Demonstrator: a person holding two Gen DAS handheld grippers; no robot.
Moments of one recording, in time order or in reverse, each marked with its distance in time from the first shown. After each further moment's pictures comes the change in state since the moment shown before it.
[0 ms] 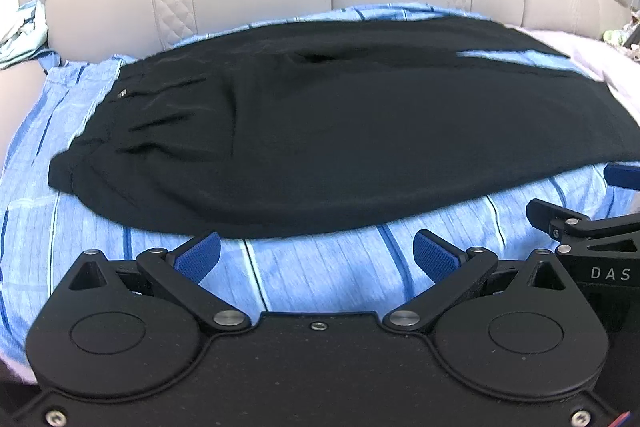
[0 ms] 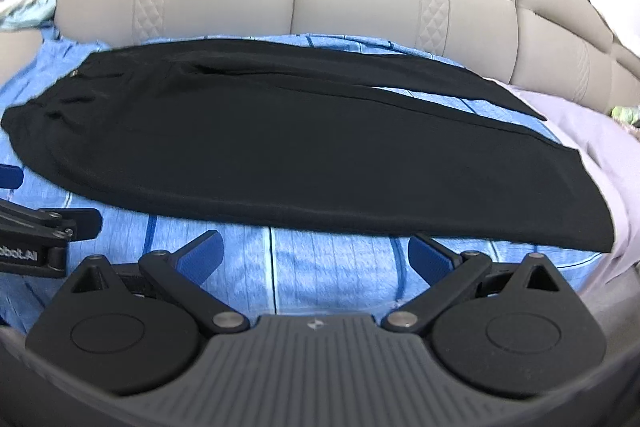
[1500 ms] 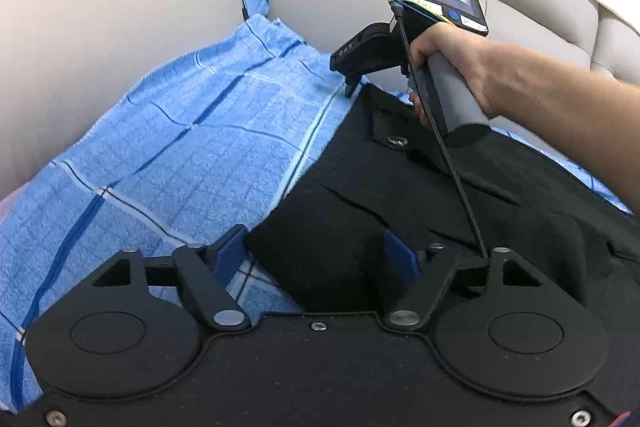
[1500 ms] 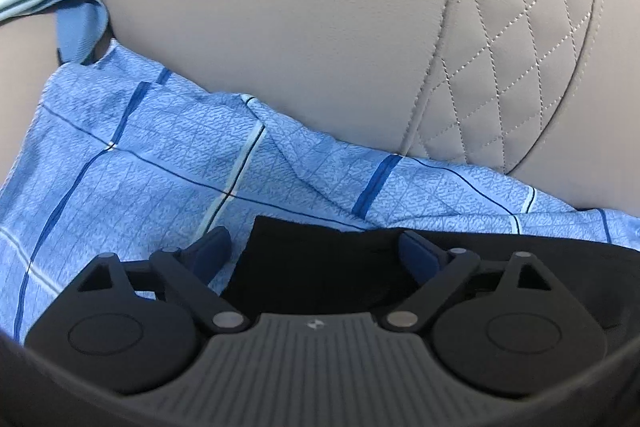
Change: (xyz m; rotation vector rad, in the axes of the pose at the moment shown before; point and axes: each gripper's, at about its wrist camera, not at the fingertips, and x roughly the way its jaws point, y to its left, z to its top) left arm 0.096 0.260 -0.003 -0.578 -0.174 0.258; right arm 0.358 0.414 0.284 -0.250 0.272 0.310
